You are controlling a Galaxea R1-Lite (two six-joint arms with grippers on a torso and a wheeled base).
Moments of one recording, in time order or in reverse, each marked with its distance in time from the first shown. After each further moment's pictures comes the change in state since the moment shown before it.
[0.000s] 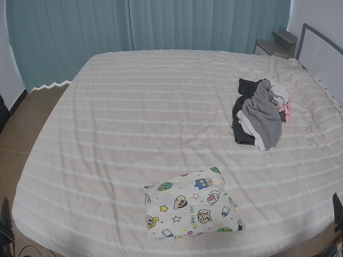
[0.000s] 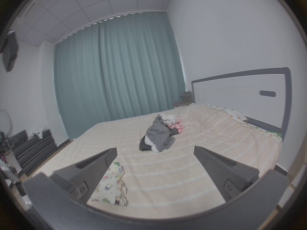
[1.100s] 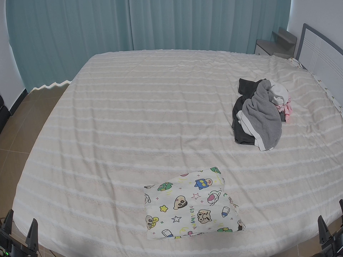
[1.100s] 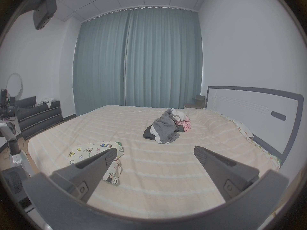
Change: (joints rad) left arm 0.041 -0.091 0.156 -0.058 -0.375 0.198; right arm -0.099 -0.171 0.049 0.163 0.204 -0.229
